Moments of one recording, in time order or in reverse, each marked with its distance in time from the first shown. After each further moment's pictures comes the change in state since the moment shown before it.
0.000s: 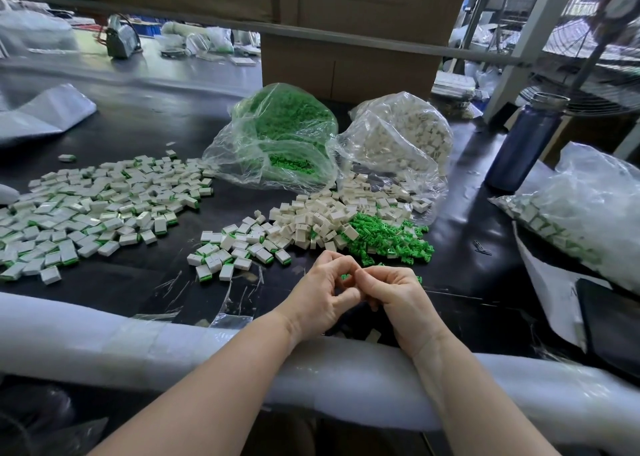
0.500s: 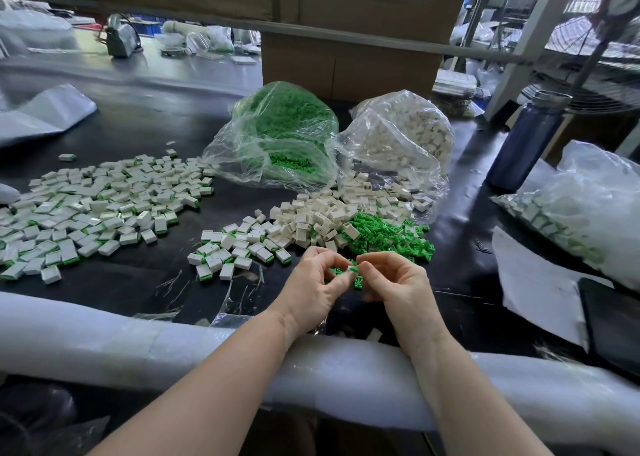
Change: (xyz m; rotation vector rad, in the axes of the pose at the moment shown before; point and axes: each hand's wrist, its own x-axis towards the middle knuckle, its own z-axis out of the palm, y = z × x) left_hand 0.003 -0.006 -0.003 -0.044 0.164 -0.051; right_hand 0.003 0.005 -0.001 -0.119 0.183 -0.130
